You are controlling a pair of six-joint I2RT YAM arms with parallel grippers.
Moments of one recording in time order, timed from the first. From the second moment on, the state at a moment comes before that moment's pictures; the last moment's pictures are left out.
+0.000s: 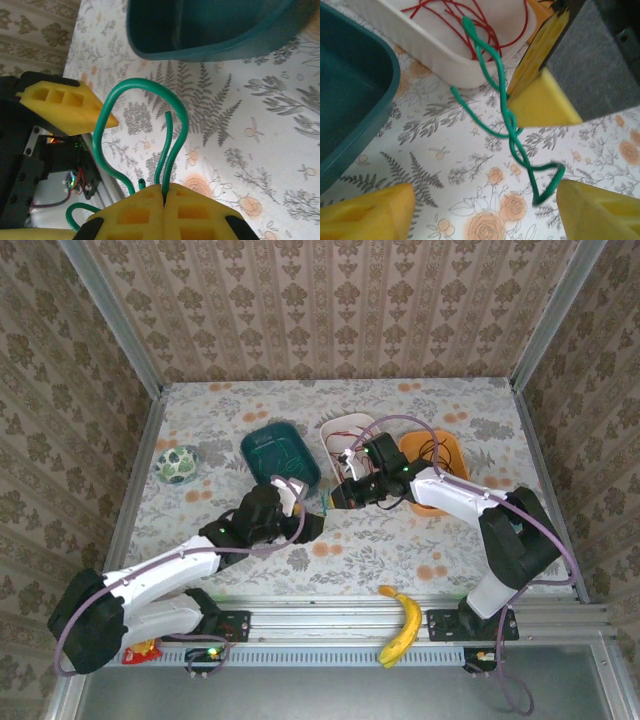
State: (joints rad) left arm -0.83 1.07 0.53 -0.04 0.13 -0.32; right arm 0.54 1.63 1.03 -0.31 -0.72 0.38
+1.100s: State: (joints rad) left arm -0.53 0.82 0.45 0.11 0.31 -0.49; right arm 0.47 1.46 0.96 -0.28 -0.53 0.45
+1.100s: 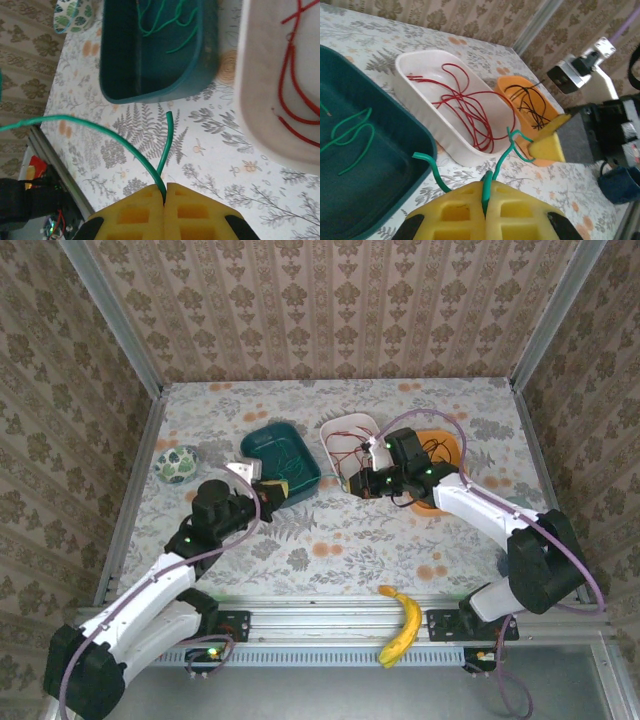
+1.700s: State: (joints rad) left arm -0.27 1.00 0.56 0.09 0.21 -0.56; right arm 0.48 1.36 0.91 -0.23 -0.39 0.47
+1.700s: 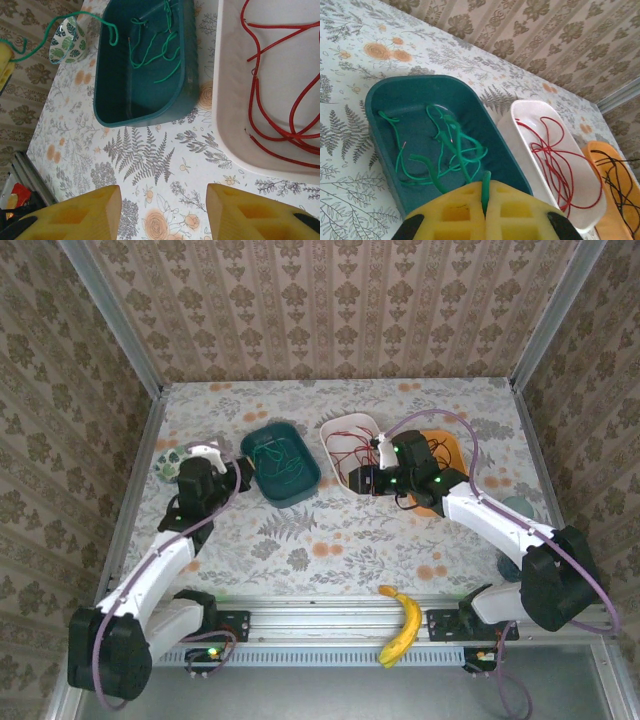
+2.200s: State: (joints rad) left arm -0.37 1.45 0.74 0.25 0.09 -0.58; right arm 0.48 1.36 0.91 -0.30 -0.39 0.42
